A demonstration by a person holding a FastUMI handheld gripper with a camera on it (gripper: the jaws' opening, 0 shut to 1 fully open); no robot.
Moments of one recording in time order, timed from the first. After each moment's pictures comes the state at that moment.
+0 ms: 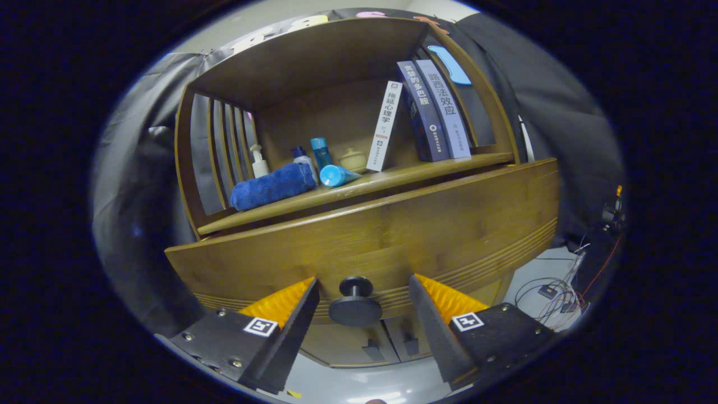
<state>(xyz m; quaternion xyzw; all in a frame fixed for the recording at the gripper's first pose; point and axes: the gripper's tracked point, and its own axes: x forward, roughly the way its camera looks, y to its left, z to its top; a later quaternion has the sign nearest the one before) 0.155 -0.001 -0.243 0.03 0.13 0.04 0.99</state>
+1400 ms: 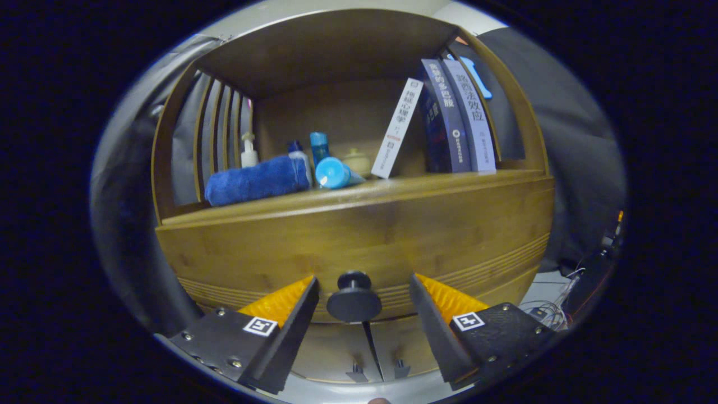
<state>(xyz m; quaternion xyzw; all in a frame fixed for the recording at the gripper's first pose) 0.219 0.003 -0.265 -0.03 0.13 0.02 0.99</state>
